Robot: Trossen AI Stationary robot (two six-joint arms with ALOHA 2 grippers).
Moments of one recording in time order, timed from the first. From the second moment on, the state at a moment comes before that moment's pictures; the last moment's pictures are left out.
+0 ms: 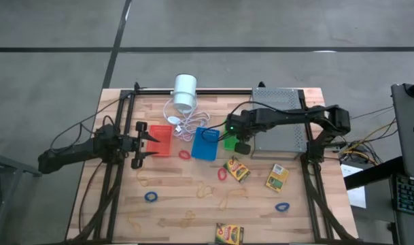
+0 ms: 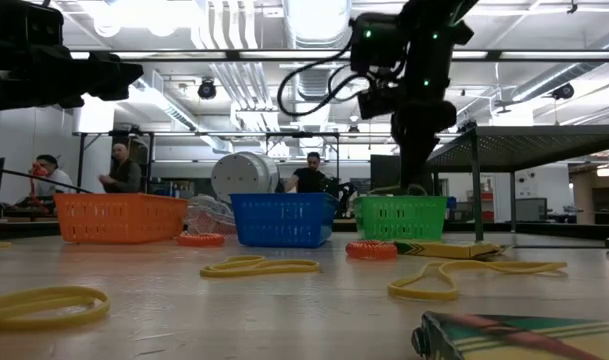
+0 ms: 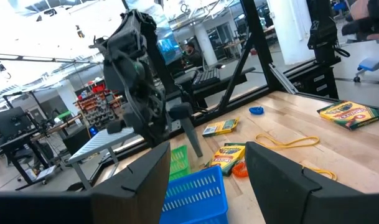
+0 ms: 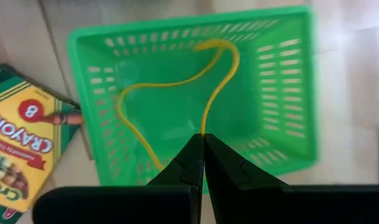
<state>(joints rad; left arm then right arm) 0.24 0.02 0.00 0.07 0.41 0.39 -0.16 1.69 1.20 -0.86 0.14 0.05</state>
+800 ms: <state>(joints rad) 0.24 0.02 0.00 0.07 0.41 0.39 -0.17 1.72 1.20 -0.83 0.05 0.13</state>
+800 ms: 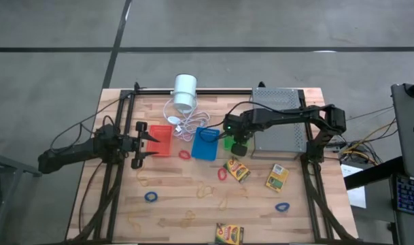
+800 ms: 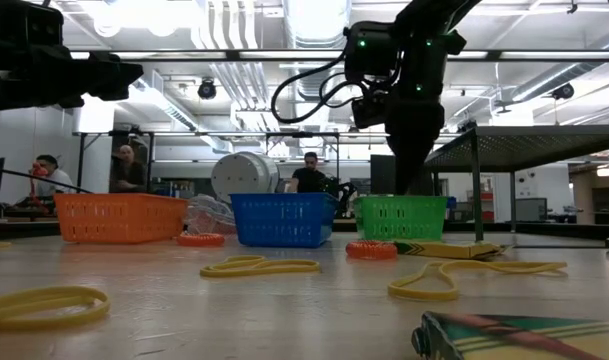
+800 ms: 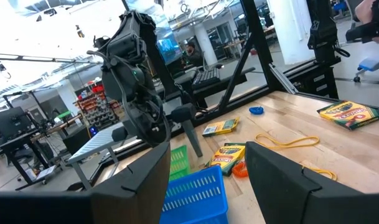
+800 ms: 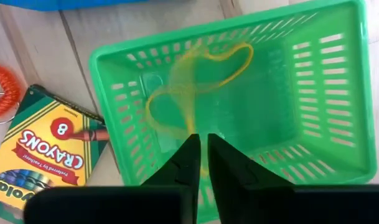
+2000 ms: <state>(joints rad) 0.24 0.02 0.00 0.07 0.41 0.39 0.14 1.56 1.25 -0.75 0.08 0.12</state>
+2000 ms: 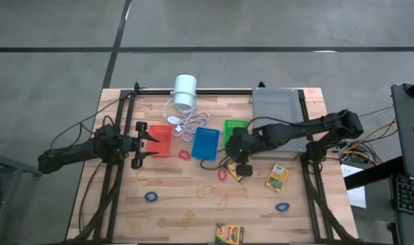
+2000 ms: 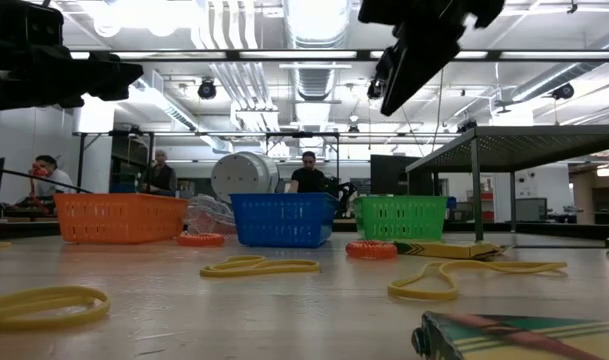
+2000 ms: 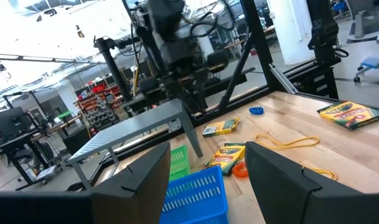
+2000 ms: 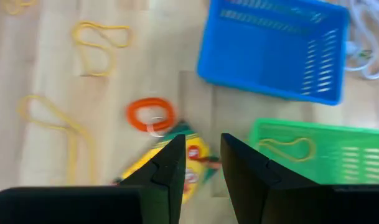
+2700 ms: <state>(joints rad) 0.24 0.02 0.00 0.07 0.41 0.39 0.49 1.57 1.05 -0.67 0.27 0.34</state>
